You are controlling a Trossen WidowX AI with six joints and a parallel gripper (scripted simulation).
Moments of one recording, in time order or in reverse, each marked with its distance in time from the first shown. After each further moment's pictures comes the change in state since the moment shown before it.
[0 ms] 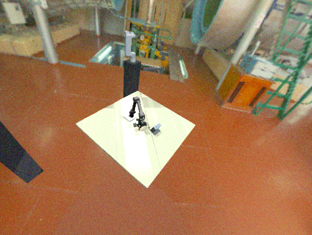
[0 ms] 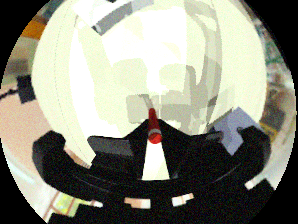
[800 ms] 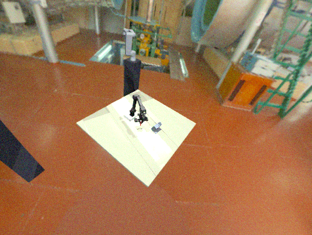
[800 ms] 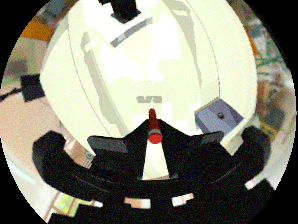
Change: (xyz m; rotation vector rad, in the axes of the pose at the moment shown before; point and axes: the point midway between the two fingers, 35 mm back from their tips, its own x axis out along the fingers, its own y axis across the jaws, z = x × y) arm -0.075 0.001 -0.003 0.003 0.010 -0.001
